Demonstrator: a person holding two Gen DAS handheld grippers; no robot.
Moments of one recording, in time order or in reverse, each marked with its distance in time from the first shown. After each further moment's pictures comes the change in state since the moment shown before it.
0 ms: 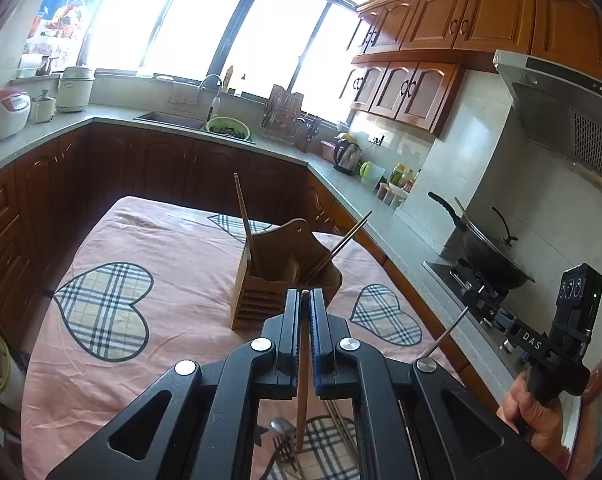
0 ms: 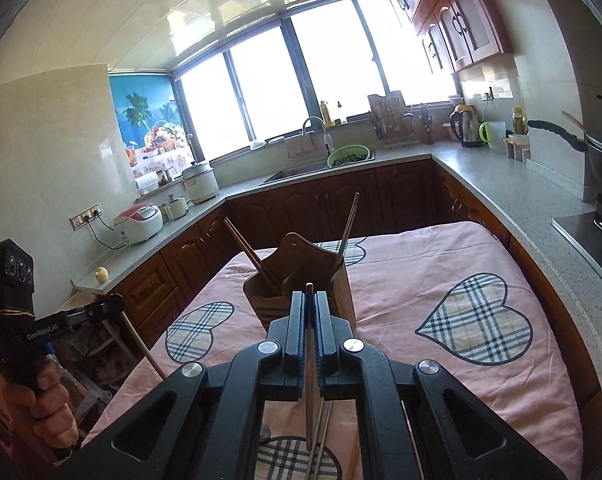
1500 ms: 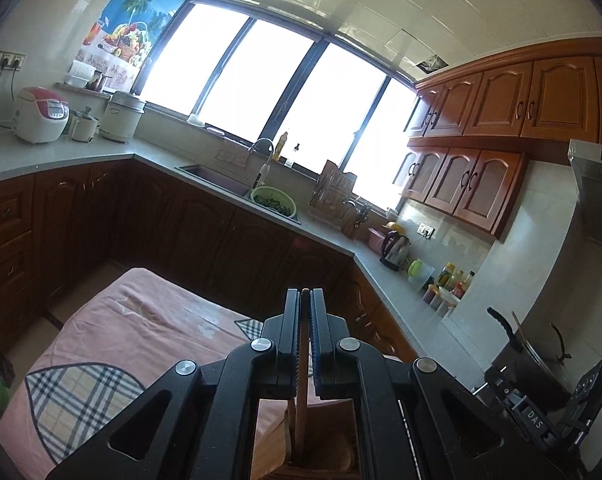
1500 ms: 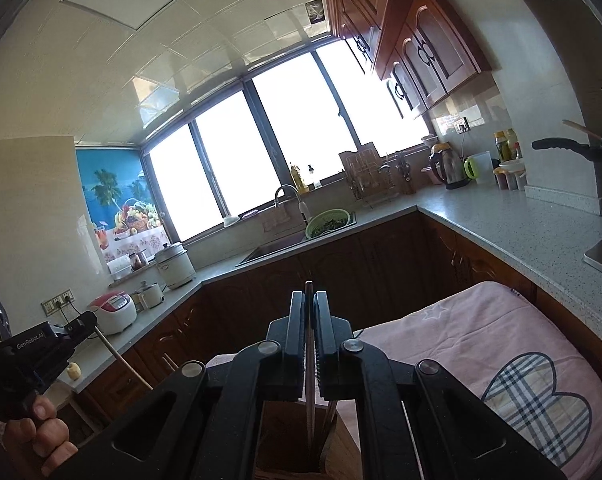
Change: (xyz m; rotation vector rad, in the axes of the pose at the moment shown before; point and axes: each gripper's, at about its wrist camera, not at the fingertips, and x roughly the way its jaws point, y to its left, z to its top) left arm 0.185 0.047 0.035 -0.150 -0.267 0.118; right arm 0.131 -0.036 0.059 0.144 -0.240 -0.060
